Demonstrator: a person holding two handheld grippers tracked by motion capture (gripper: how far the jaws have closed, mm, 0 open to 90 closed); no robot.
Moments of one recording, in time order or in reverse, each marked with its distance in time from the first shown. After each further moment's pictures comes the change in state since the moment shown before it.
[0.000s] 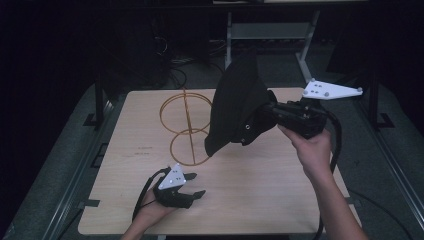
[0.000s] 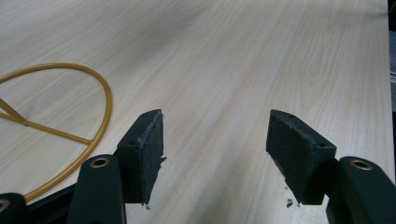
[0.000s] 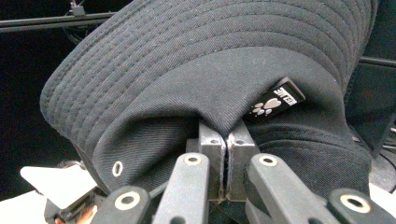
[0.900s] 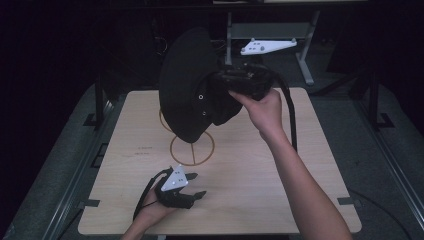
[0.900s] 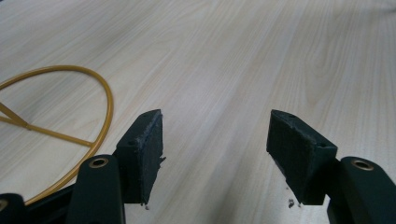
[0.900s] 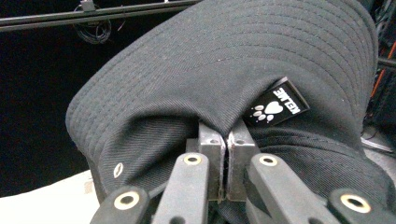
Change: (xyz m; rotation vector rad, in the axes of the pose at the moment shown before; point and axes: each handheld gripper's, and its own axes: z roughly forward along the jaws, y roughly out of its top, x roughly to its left) left arm -0.002 0.000 0.004 0.024 0.010 0.036; right arm 0.007 0.069 0.106 0.068 0.080 -0.028
